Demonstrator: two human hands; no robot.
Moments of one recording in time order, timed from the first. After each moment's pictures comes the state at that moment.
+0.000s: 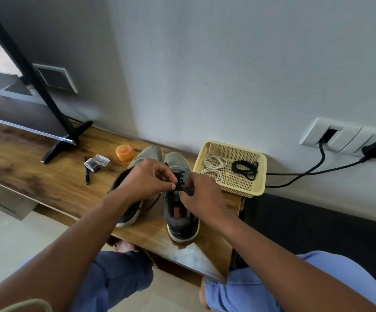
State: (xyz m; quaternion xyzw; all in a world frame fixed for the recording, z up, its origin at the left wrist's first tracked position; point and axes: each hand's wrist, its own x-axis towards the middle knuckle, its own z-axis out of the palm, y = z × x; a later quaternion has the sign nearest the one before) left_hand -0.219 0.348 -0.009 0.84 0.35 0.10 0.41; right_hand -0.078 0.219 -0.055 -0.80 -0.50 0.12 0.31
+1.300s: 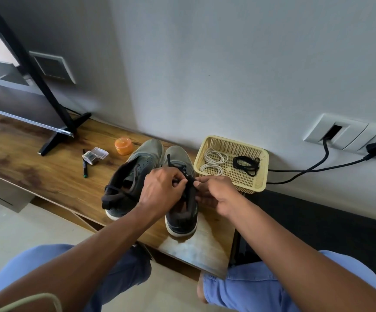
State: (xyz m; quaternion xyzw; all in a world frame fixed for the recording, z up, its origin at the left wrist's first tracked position) left_hand -0.198 0.304 -0.049 0.86 0.38 0.23 0.25; right_hand -0.050 0.220 -0.056 -0.68 -0.05 0.51 0.53
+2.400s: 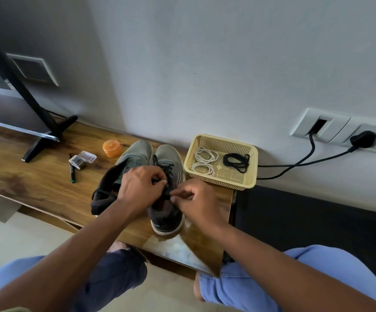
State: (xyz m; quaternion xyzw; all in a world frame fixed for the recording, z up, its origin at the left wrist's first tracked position) left_hand -0.212 0.323 -0.038 0.88 0.39 0.16 0.22; right_hand -0.088 0.197 -0.083 -0.74 -0.43 0.21 0.47
